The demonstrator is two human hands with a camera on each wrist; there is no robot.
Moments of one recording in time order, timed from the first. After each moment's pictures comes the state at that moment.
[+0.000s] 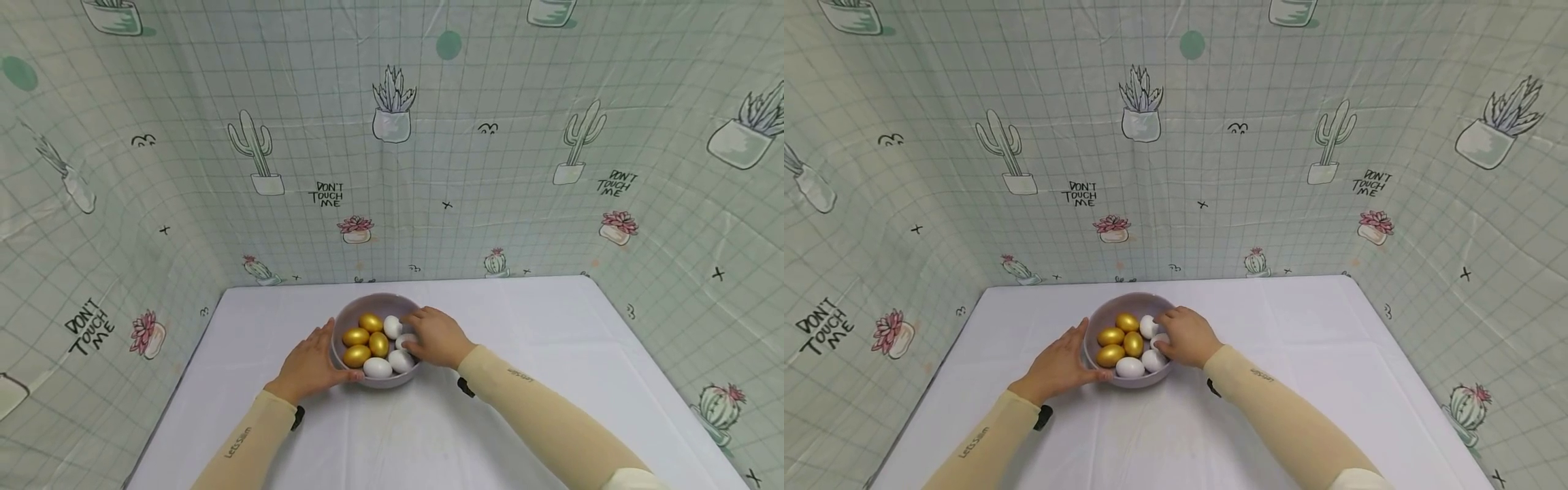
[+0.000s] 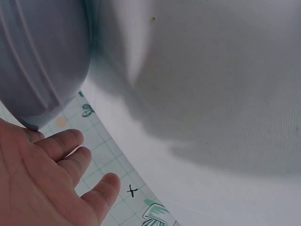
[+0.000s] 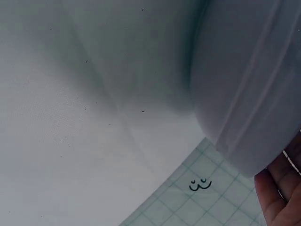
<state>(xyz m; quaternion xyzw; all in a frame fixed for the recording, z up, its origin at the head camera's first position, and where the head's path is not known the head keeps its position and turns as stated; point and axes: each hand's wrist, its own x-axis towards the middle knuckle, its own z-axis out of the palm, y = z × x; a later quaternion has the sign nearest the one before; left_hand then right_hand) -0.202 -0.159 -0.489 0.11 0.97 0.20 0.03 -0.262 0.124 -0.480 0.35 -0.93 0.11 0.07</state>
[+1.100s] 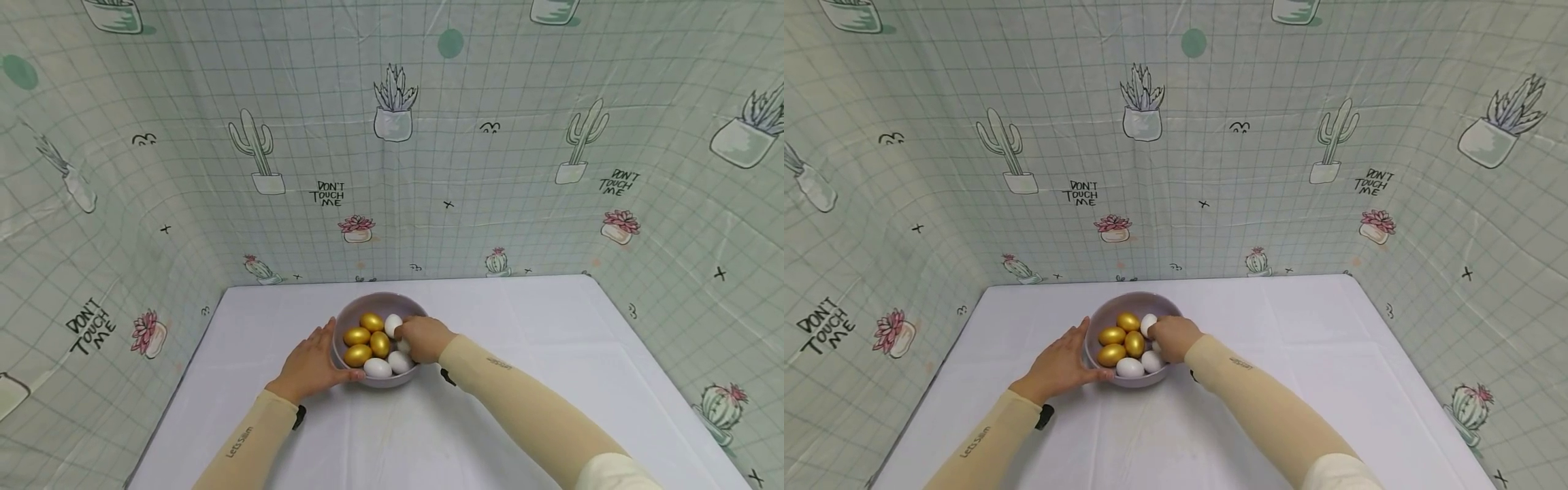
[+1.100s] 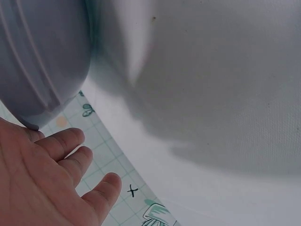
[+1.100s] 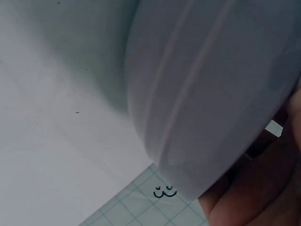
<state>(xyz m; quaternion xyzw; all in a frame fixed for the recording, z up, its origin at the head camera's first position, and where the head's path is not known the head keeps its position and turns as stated) -0.202 -0.160 -0.488 0.12 0.97 0.20 0.04 -0.263 0.096 -0.467 0.34 -0.94 0.05 -0.07</state>
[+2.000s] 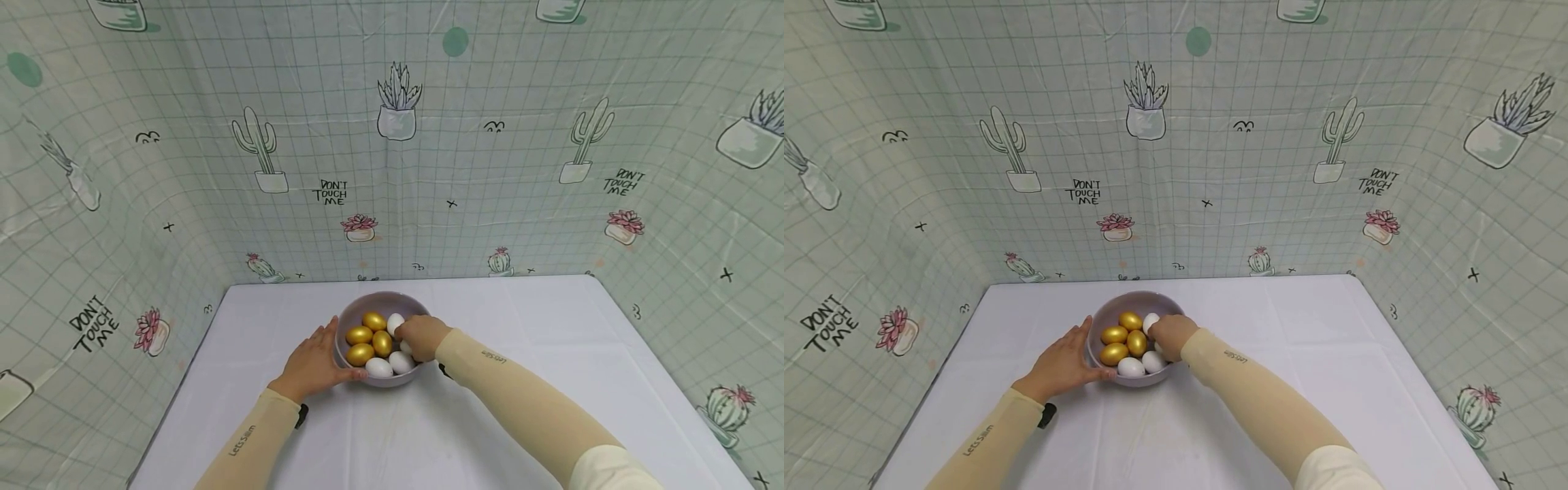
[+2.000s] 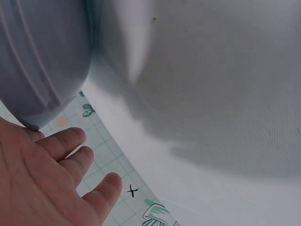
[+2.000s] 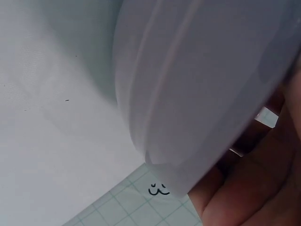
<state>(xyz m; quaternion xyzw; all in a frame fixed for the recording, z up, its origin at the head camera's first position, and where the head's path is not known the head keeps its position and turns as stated) -0.204 -0.161 -0.490 0.12 0.97 0.19 0.03 -0.273 0.090 -0.472 0.36 -0.93 0.00 -0.09</state>
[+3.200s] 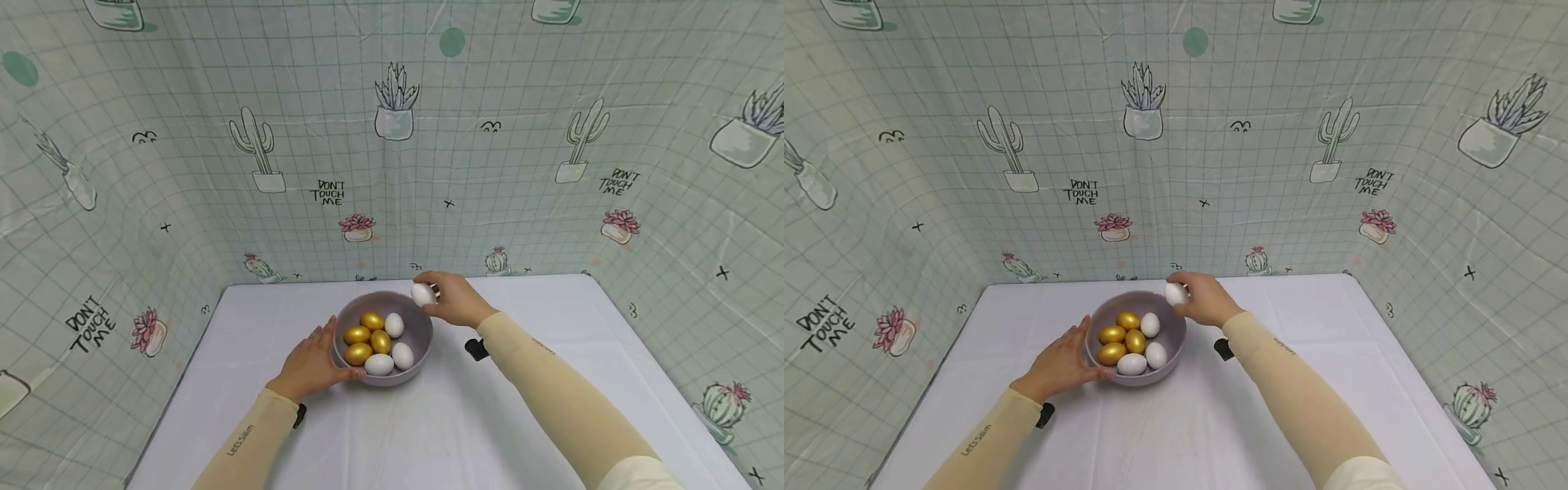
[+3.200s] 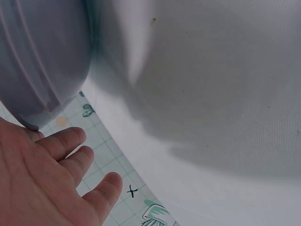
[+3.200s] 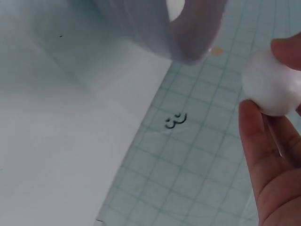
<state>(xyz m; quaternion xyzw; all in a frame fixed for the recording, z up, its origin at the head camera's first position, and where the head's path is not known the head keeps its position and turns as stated) -0.204 -0.160 -0.491 0.11 0.97 0.20 0.04 -0.298 0.151 -0.427 0.26 -0.91 0.31 0.00</state>
